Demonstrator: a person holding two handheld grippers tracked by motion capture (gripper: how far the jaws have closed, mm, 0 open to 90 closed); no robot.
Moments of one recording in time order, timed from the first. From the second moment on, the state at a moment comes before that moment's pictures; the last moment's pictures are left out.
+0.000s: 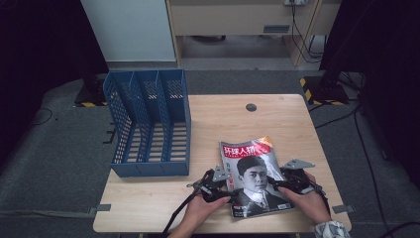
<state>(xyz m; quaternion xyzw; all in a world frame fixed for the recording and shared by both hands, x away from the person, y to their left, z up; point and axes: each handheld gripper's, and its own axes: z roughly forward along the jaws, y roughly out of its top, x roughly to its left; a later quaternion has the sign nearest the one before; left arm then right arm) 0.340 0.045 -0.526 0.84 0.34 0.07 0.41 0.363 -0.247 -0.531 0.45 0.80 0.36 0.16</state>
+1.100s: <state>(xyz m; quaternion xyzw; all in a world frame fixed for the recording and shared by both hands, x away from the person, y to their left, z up) 0.350 0.039 -0.515 0.86 0.34 0.06 0.38 0.387 -0.251 -0.532 0.47 0.78 0.37 0.16</state>
